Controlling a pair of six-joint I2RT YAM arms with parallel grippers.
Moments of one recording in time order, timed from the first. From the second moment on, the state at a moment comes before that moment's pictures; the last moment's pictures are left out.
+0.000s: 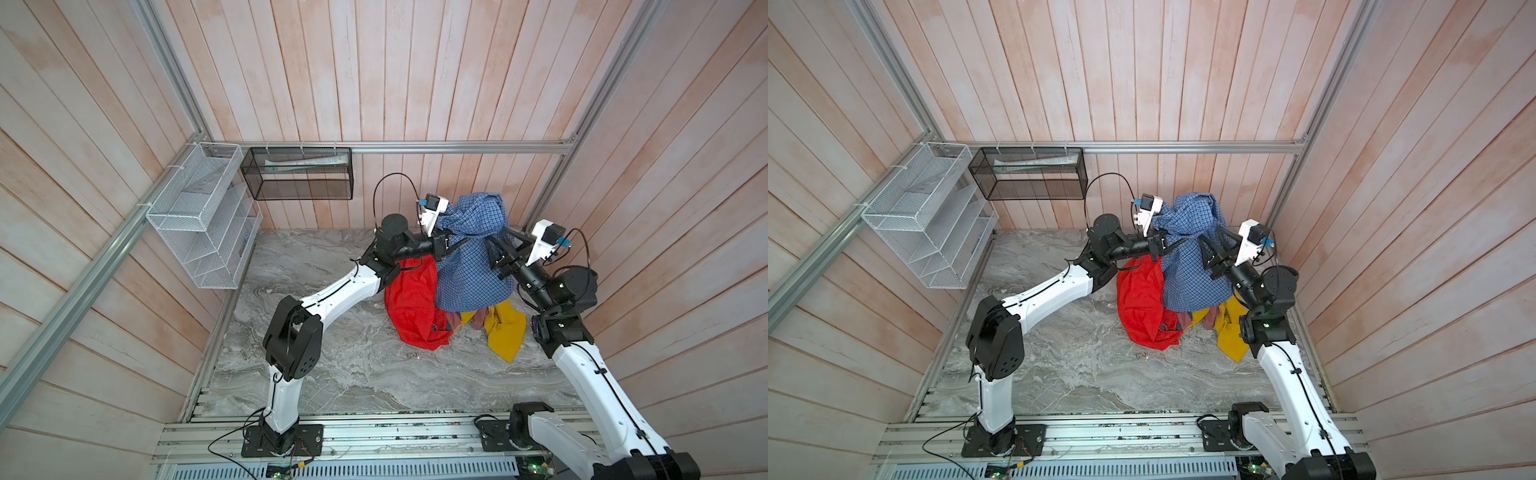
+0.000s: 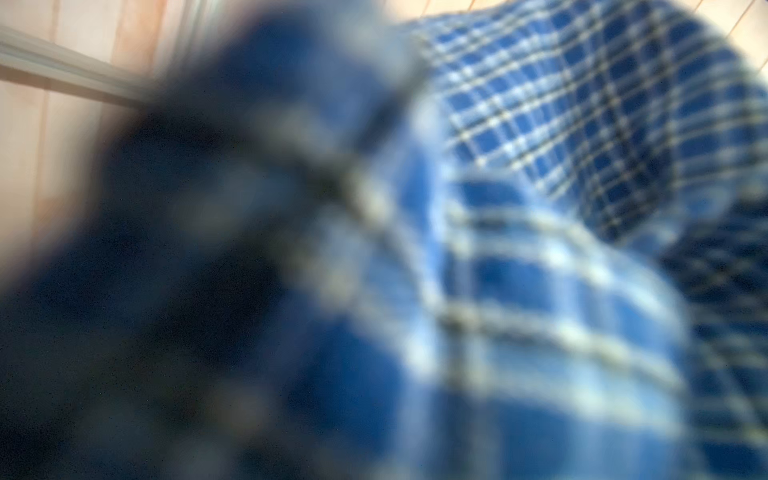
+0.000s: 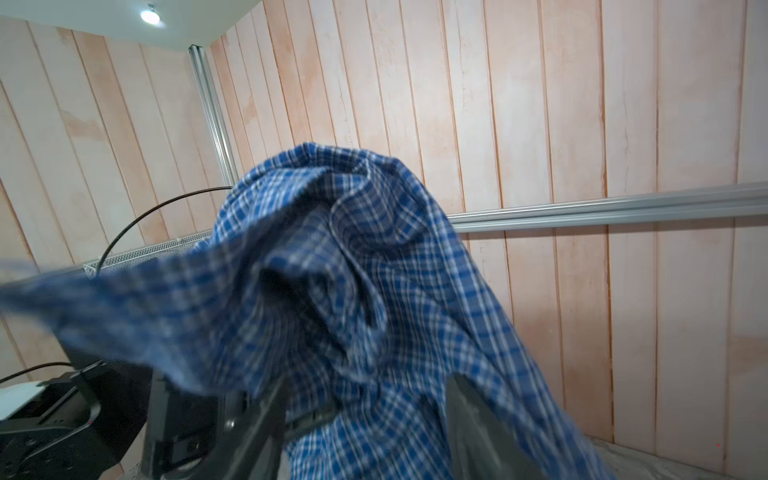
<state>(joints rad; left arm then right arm) -0.68 1.97 1.72 0.49 0.72 -0.58 0.10 0.95 0.80 0.43 -0.47 0.33</state>
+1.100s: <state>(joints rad) -0.39 1.43 1.79 0.17 0.32 -0.23 0.21 0.97 0.55 0.32 -0.29 0.24</state>
